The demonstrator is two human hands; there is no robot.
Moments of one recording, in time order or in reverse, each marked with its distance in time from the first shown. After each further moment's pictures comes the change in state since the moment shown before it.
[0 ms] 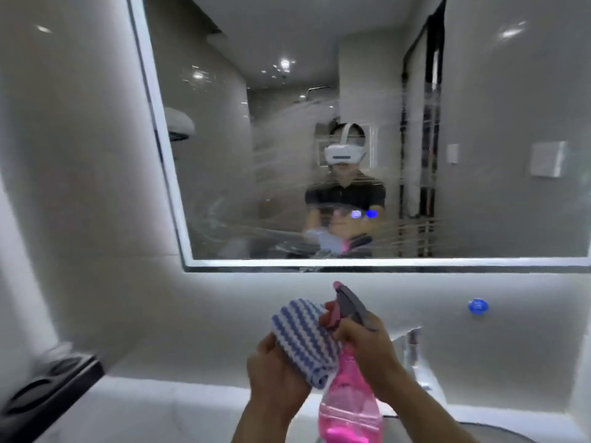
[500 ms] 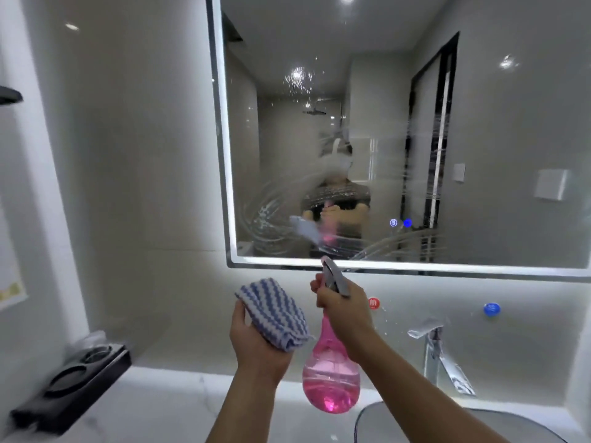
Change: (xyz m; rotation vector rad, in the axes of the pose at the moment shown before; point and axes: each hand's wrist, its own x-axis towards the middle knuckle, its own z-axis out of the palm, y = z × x) left_hand -0.050 0.132 -0.035 -0.079 -0.030 0.143; right_hand -0.032 -0.047 0.152 -0.214 0.099 -0.091
